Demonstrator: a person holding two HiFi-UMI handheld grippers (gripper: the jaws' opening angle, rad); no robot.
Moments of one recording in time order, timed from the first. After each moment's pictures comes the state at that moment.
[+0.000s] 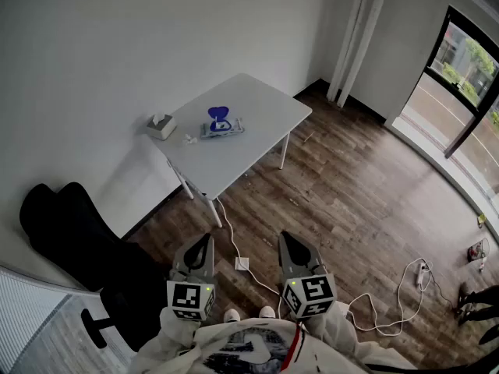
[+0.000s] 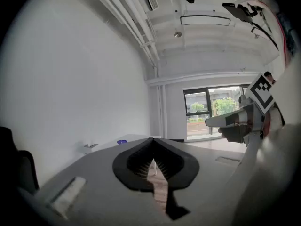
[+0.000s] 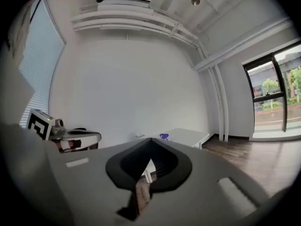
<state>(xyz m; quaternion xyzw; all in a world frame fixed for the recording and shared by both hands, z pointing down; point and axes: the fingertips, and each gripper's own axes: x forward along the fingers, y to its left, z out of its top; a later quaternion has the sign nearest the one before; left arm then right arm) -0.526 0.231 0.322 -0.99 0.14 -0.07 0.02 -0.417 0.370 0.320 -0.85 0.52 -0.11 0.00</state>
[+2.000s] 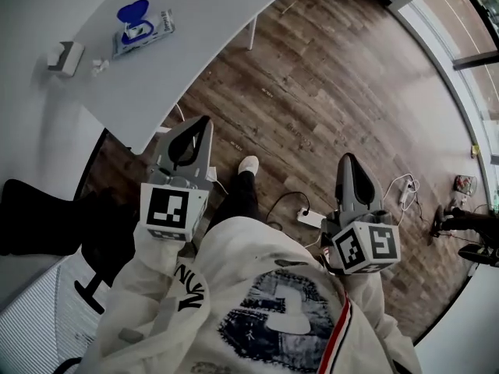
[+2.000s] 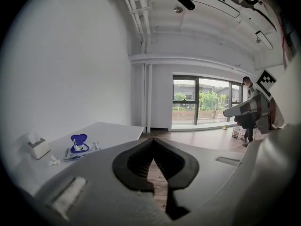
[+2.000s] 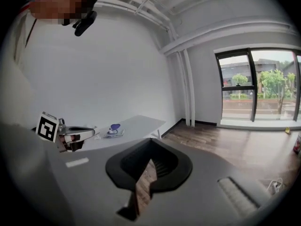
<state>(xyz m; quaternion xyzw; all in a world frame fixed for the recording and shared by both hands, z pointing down) -0.190 0.197 0.413 -0.99 0.02 -0.16 -0.01 -0.107 0.440 0.388 -0.90 0.36 -0.23 -0.02</state>
